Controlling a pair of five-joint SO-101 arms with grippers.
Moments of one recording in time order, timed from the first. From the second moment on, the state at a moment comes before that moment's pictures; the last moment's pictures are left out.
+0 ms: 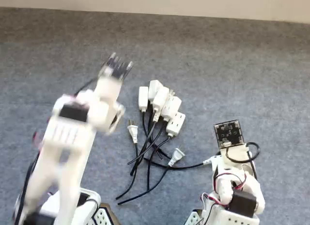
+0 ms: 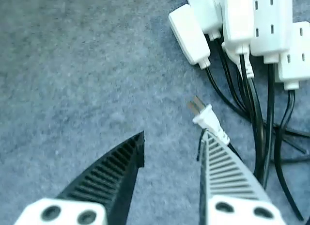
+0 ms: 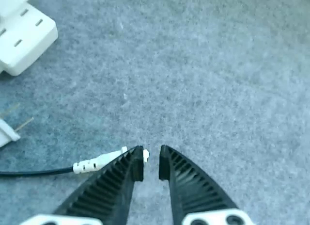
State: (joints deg) left arm 7.3 -29.9 28.6 73.1 -14.5; right arm 8.7 -95.6 79.9 72.5 31.9
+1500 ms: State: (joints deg) left arm 15.7 50.2 -57.3 99.2 -16.2; right arm -1.3 -47.6 80.1 39.3 14.5
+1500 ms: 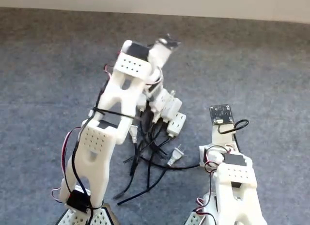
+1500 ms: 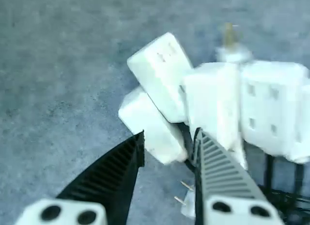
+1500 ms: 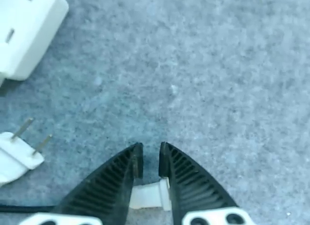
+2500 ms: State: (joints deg) left arm -8.8 59.0 -68.1 100.0 -20.9; right arm -1.6 -47.6 80.1 39.3 14.5
